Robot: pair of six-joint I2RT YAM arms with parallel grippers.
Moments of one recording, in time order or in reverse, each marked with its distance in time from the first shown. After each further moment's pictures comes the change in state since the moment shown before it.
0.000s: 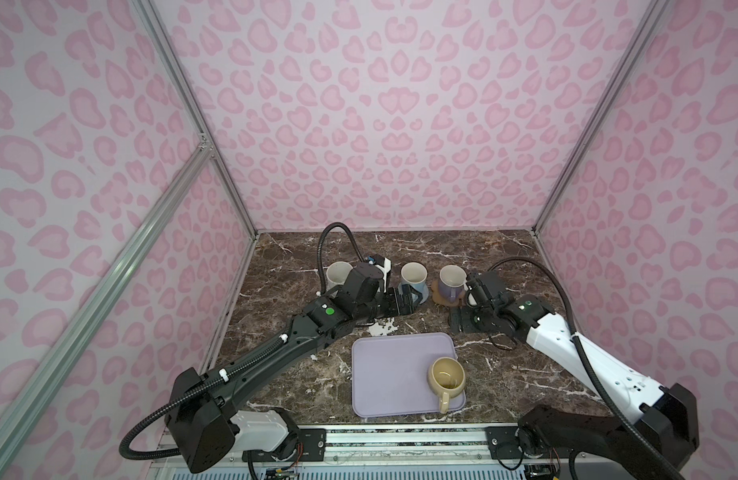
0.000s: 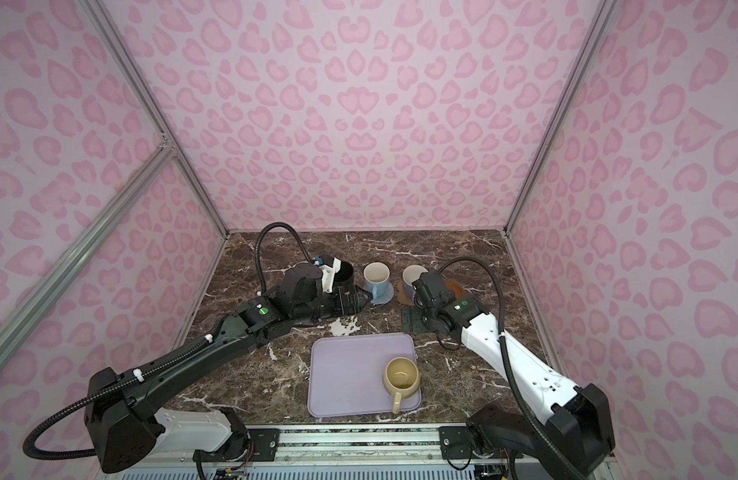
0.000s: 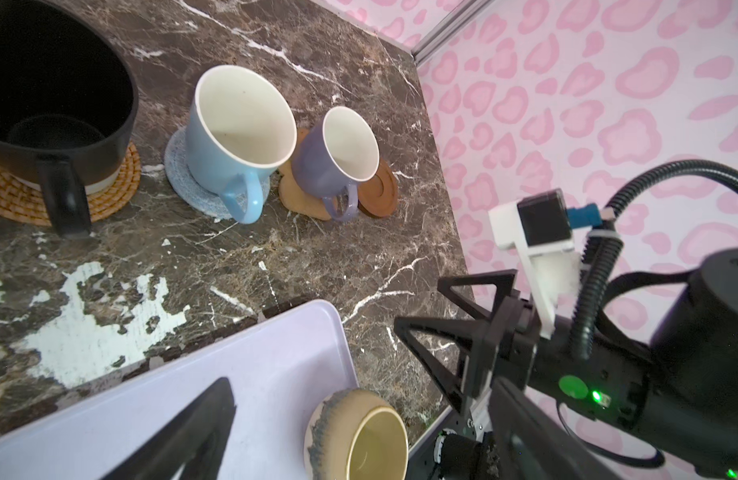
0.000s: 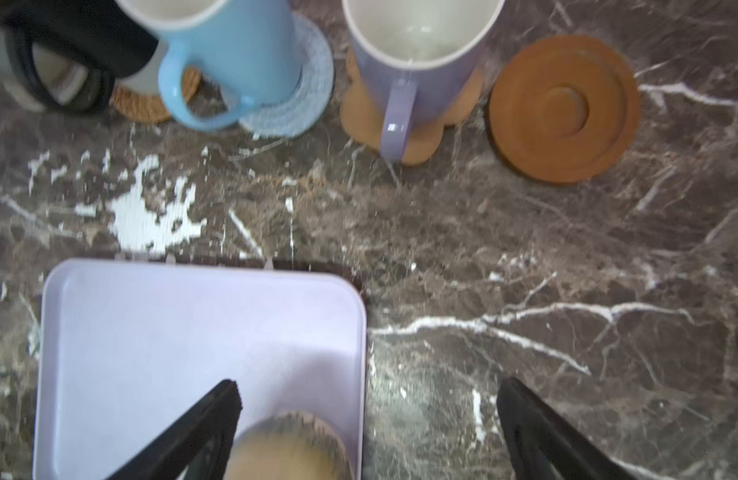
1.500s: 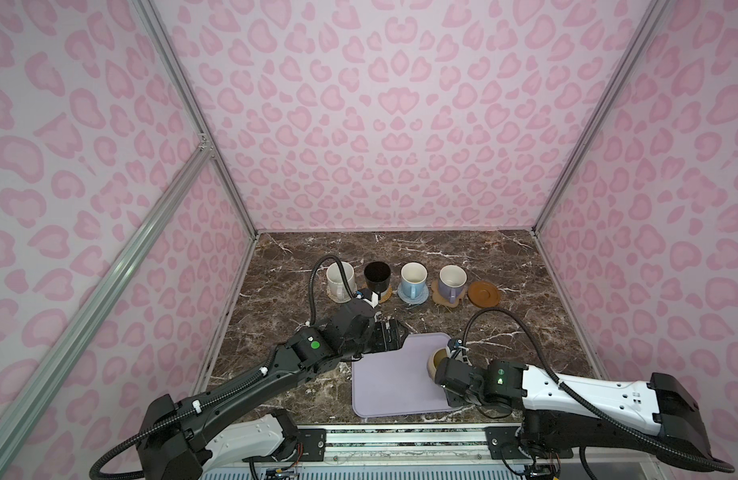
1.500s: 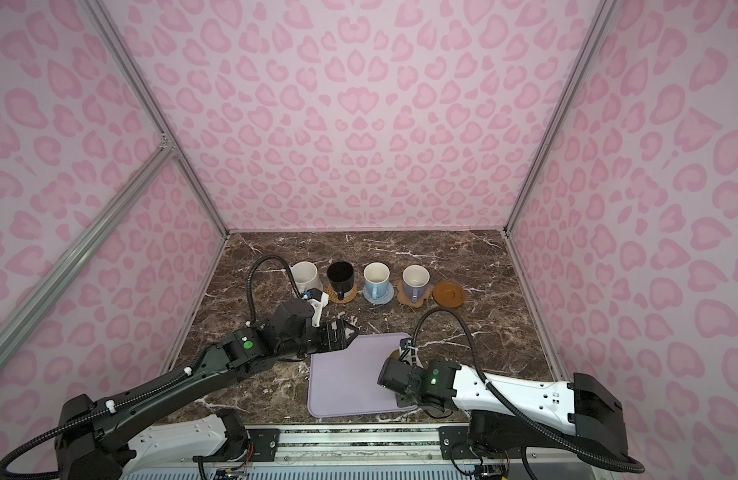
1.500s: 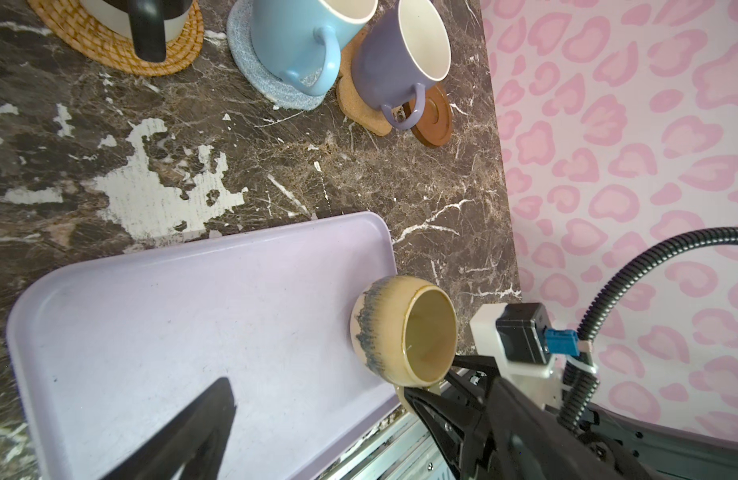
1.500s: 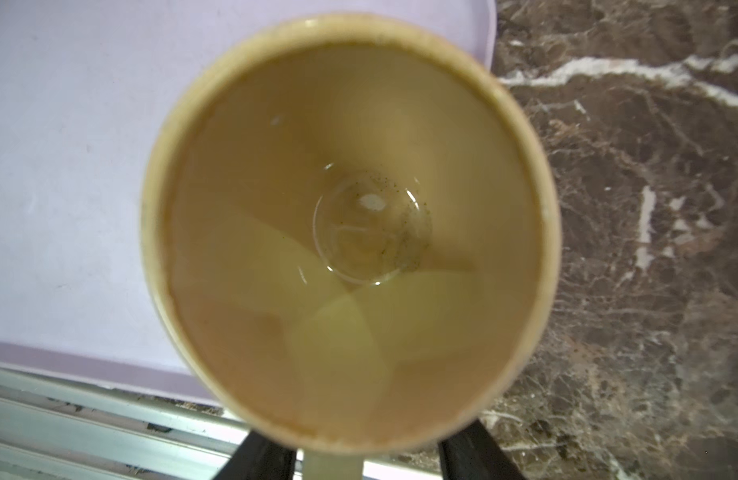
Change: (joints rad) left arm -0.092 -0.199 -0.248 -0.059 -0.079 -0.106; right arm 0.613 -0.072 -0.318 0.021 0.182 0.544
